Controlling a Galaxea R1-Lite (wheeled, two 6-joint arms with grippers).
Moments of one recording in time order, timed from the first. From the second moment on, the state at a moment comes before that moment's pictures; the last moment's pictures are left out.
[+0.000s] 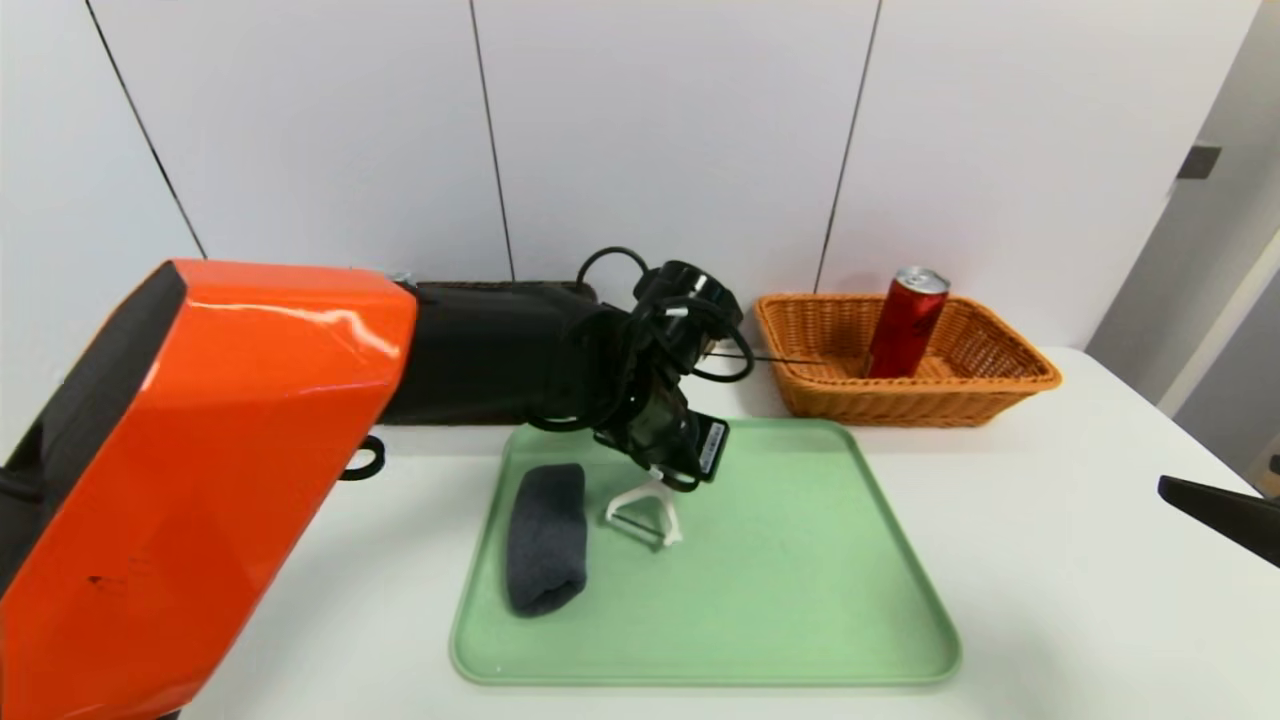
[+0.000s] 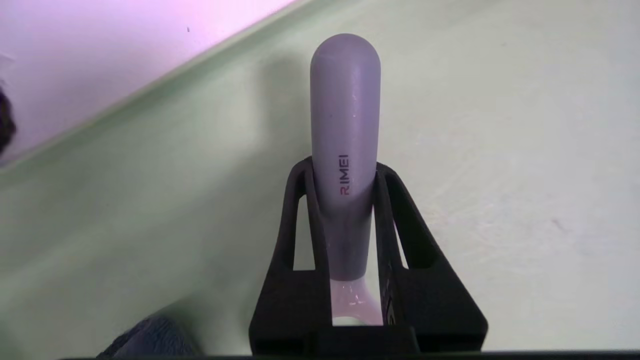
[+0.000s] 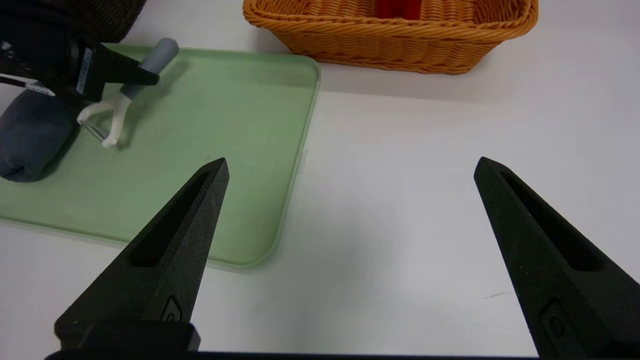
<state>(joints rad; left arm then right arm) -0.76 2.21 -1.87 0.47 0.14 -0.22 0.07 0.88 -0.66 0.12 0.14 0.03</state>
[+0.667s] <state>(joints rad) -0.68 1.95 -1.90 0.46 0.12 0.01 0.08 0.87 -0.66 0.13 0.14 0.03</state>
